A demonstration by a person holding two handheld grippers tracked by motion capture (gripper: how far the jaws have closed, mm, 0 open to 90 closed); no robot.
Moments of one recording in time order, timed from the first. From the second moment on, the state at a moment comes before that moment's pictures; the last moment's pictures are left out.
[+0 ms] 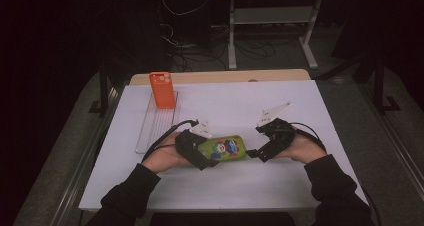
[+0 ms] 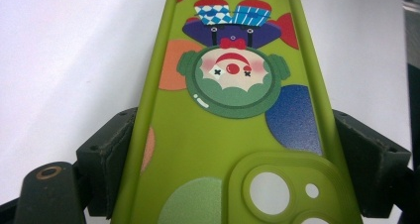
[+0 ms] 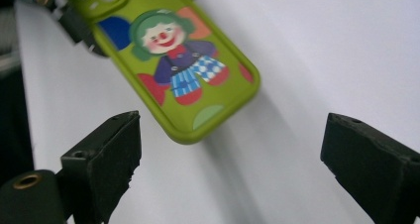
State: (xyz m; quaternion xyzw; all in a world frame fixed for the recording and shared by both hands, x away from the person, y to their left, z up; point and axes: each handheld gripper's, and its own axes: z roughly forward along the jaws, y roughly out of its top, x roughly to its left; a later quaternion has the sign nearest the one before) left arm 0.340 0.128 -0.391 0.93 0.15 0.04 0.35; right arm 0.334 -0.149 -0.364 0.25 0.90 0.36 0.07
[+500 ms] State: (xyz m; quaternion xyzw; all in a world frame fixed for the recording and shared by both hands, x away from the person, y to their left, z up) left arm 0.341 0.129 -0.385 0.89 0.24 0.07 0.38; right arm 0.315 -0.157 -0.398 0.36 0.82 0.42 0.12
